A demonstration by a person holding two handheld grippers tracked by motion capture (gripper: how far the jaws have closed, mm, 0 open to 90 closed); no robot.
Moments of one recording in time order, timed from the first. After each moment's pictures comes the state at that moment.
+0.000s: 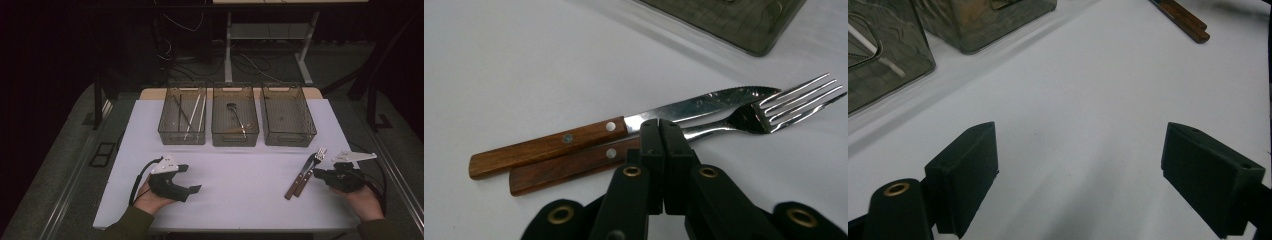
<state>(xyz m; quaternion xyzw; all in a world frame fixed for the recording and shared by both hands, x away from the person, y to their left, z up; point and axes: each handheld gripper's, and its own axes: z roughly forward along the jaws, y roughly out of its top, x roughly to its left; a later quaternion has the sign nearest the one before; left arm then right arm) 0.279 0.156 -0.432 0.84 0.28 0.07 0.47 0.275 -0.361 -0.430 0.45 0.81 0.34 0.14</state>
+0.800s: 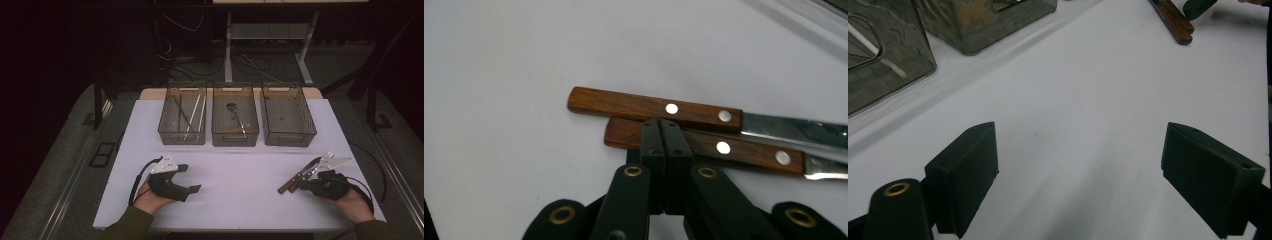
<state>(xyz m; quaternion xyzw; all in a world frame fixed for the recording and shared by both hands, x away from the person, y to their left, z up) 0.279 0.157 -0.431 0.83 0.28 0.07 0.47 0.270 -0.324 -0.440 0.37 0.86 0.34 0.06</state>
